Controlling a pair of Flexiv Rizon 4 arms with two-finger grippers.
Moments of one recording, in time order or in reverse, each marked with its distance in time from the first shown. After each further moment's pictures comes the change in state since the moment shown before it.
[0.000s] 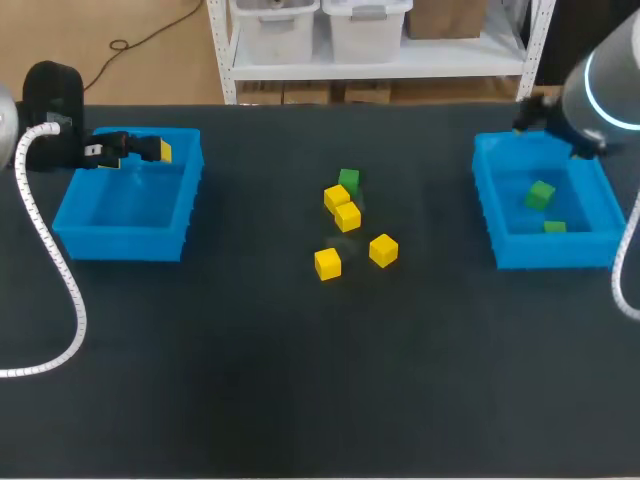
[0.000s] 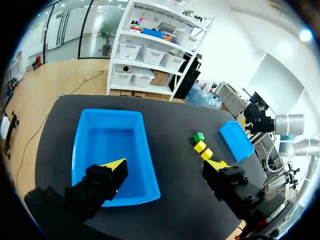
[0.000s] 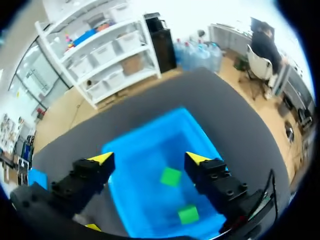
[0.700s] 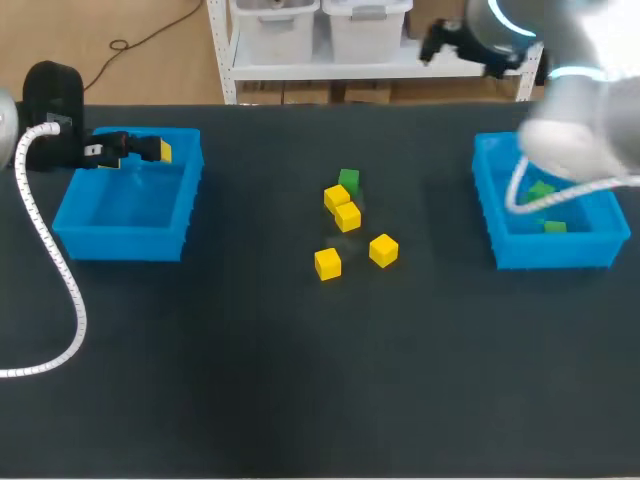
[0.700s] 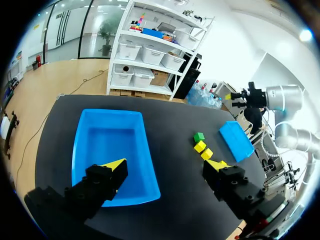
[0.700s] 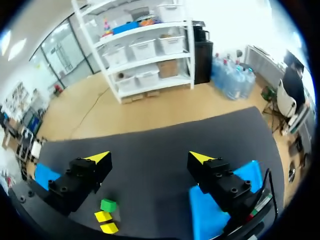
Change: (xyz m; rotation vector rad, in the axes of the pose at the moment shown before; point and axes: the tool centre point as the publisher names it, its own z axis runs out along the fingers) left arm 0.000 0.000 0.000 0.000 0.000 0.000; right arm -0.043 0.163 0.031 -0.110 0.024 -0.238
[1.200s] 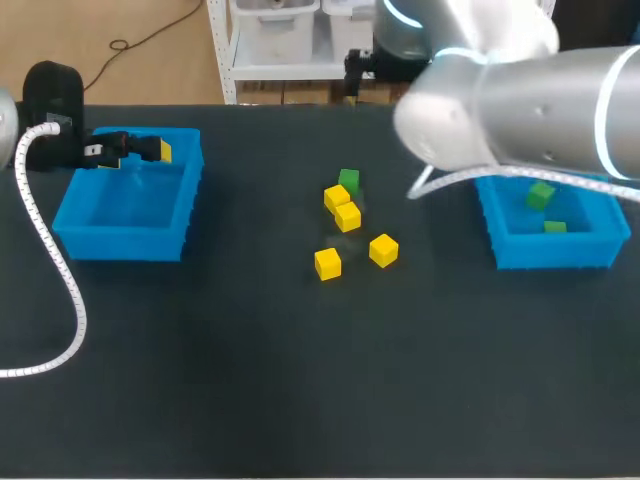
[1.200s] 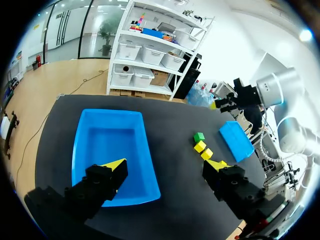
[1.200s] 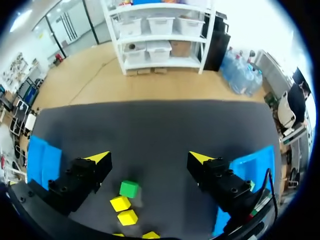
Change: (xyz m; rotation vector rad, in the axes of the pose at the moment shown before) left arm 0.000 0.000 0.000 0.000 0.000 0.000; right arm 0.063 0.078 0.022 0.055 0.210 -0.114
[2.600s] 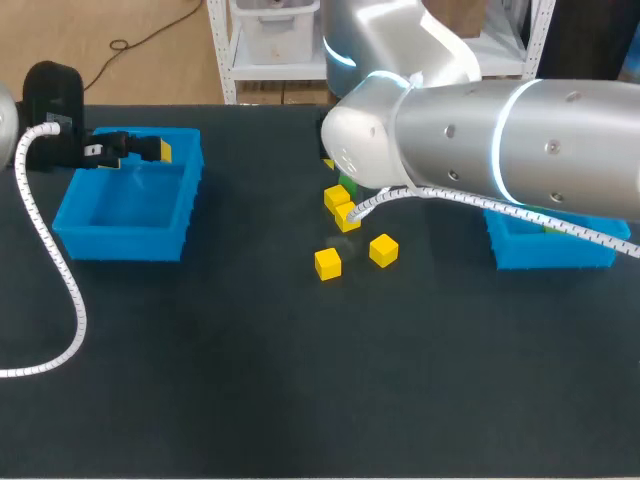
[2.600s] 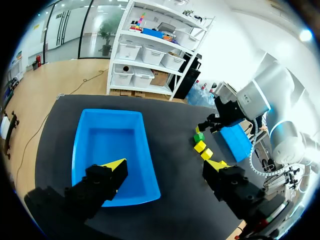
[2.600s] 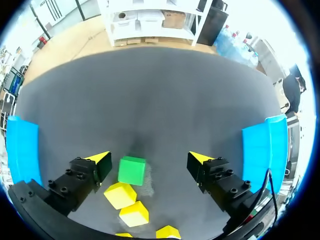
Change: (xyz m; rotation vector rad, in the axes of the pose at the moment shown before) left arm 0.000 0.000 0.000 0.000 0.000 0.000; right arm 0.081 0.021 0.059 0.116 0.230 0.008
